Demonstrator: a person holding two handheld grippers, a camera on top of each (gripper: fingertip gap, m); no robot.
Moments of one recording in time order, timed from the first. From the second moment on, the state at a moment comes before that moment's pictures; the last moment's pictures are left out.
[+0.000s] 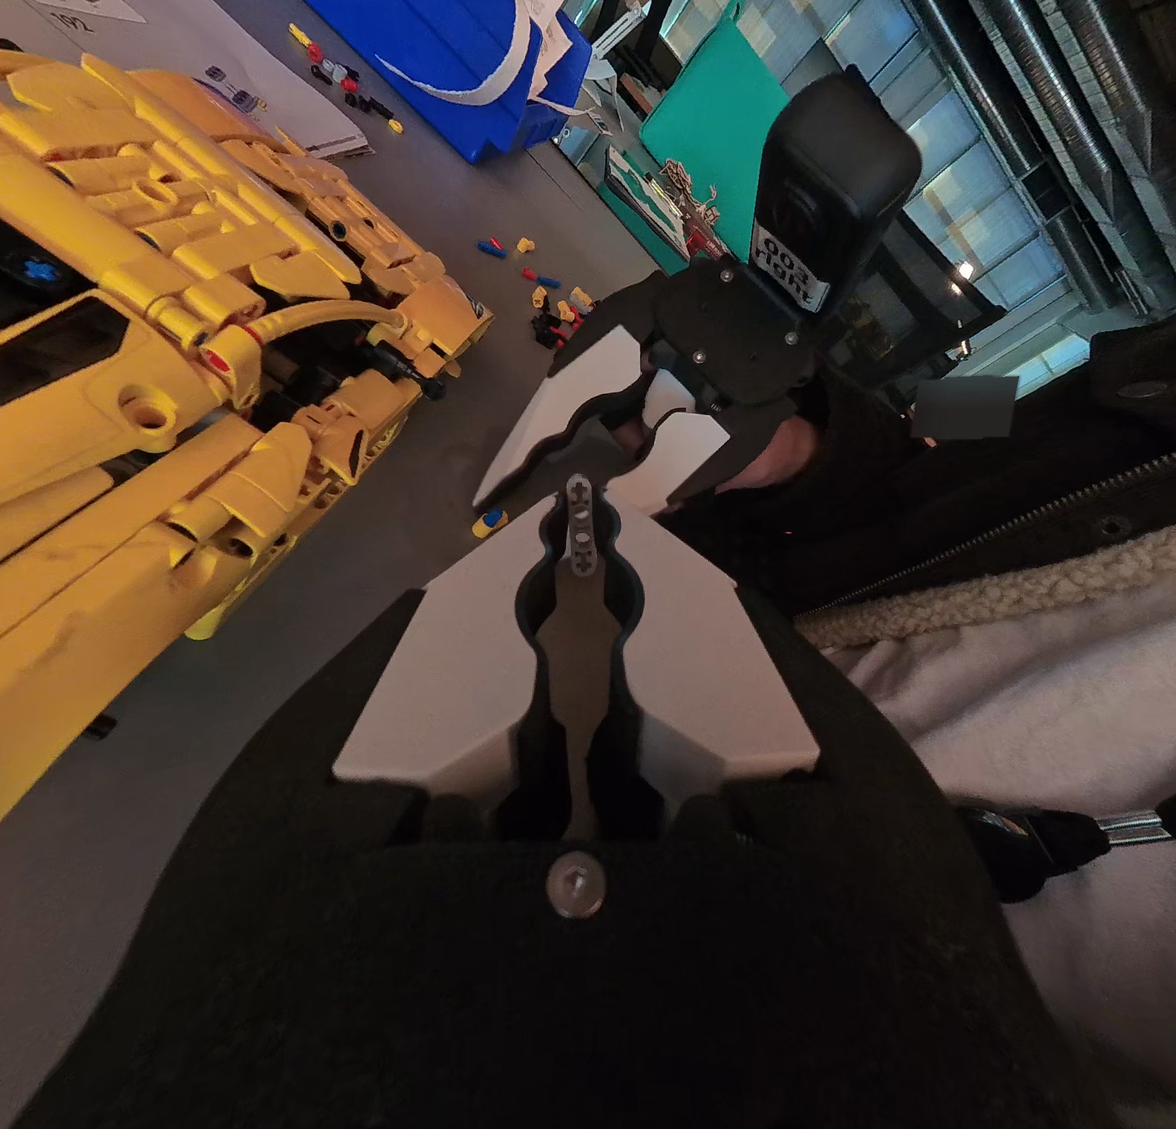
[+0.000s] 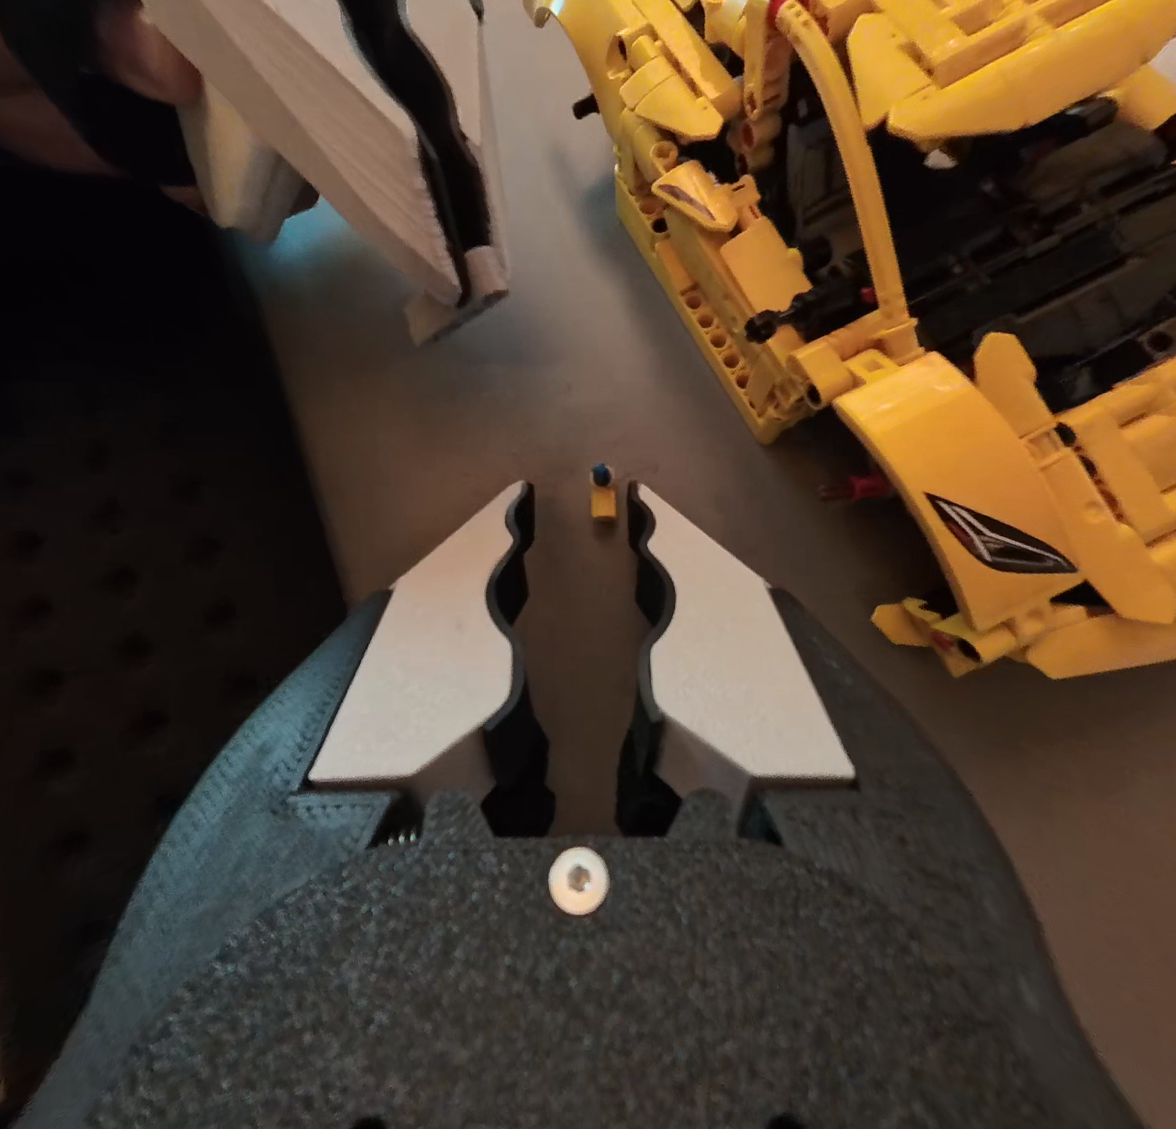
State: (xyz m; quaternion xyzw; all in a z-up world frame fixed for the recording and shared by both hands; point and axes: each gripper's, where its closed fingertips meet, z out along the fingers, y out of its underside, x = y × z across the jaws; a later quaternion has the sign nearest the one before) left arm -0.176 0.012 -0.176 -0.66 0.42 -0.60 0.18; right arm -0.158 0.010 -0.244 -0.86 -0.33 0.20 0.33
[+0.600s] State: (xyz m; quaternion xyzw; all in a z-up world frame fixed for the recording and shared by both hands) left arm -0.177 0.010 -0.174 -0.65 0.43 -0.59 0.19; right arm -0.153 0.018 -0.245 -0.84 -0.36 0.18 0.37
